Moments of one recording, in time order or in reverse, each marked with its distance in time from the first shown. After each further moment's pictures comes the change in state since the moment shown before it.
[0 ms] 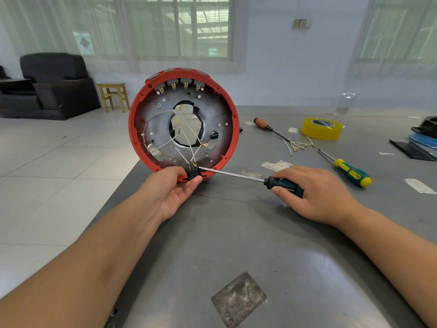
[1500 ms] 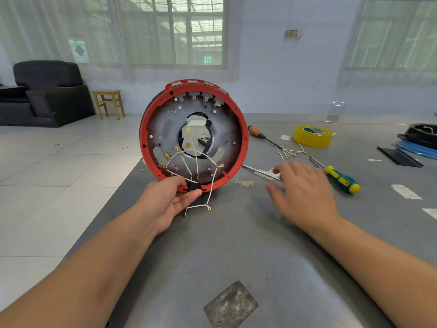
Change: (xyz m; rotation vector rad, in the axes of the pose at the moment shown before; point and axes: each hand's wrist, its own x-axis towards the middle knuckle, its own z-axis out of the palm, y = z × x) left_hand -0.009 -0.004 0.005 0.066 -0.058 0.043; right_hand 0.010 -0.016 0.011 -0.358 0.056 0.335
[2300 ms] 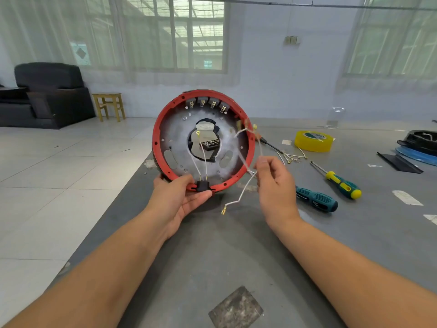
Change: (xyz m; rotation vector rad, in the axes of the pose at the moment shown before) left_hand -0.013 0.002 0.011 -0.035 -0.026 0.104; right_hand 0.025 -0.074 0.014 1.283 0.205 0.477
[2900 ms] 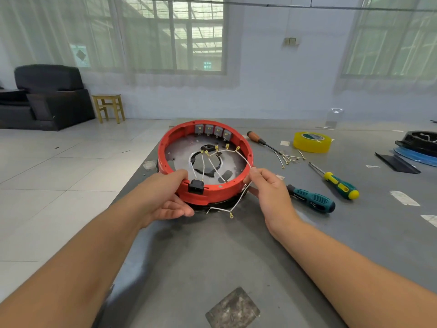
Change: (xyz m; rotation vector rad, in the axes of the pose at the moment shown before) left_hand -0.003 0.036 -0.013 0.742 -0.118 -0.156; right_hand 0.002 0.012 -0.003 0.159 -0.163 0.215
